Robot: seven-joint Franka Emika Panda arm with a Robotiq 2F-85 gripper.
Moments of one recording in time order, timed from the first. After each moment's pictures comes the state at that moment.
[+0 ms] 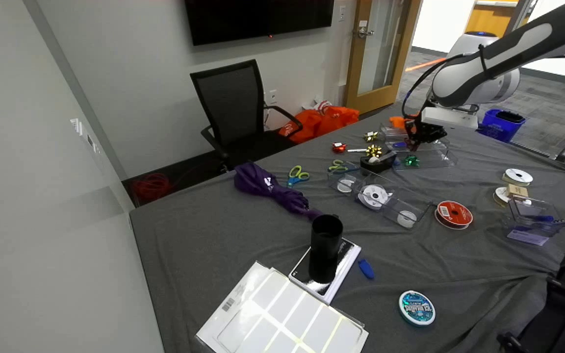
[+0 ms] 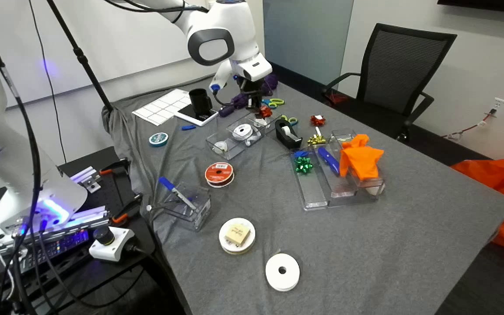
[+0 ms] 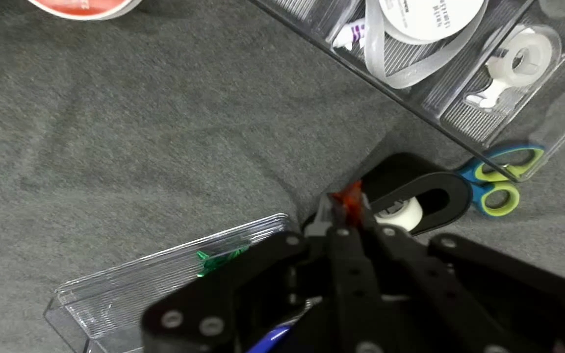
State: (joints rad) arm -0.07 0.42 -0.17 -1.95 0.18 2.54 0.44
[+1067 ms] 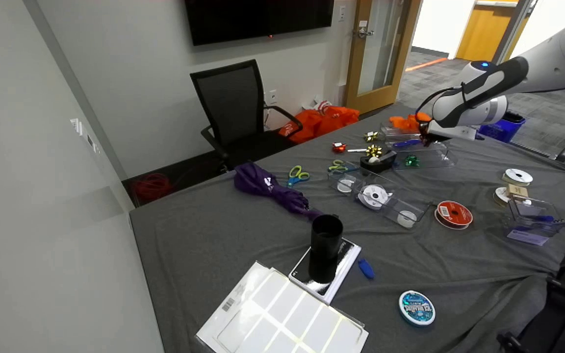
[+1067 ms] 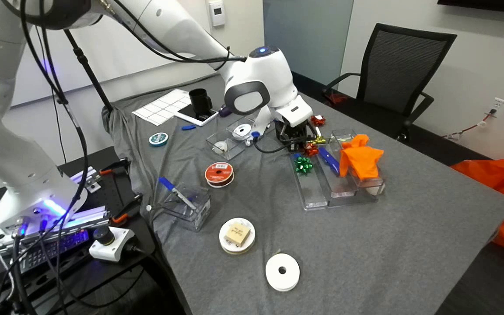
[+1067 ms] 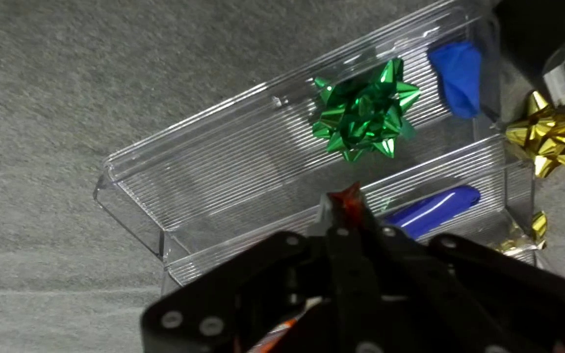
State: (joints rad) arm -0.23 0.77 -0.23 -1.66 0.20 2.79 0.40
